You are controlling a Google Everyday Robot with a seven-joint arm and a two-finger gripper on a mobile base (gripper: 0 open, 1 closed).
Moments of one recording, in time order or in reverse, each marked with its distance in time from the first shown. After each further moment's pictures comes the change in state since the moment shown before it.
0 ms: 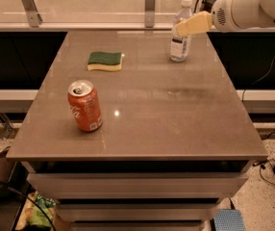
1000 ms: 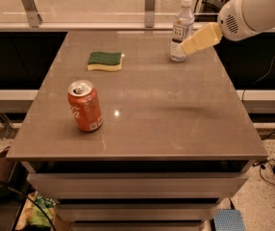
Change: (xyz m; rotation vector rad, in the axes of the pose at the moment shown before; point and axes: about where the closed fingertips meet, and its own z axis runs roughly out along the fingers) arm 0.031 0.035 -0.053 -0.066 0.174 -0.115
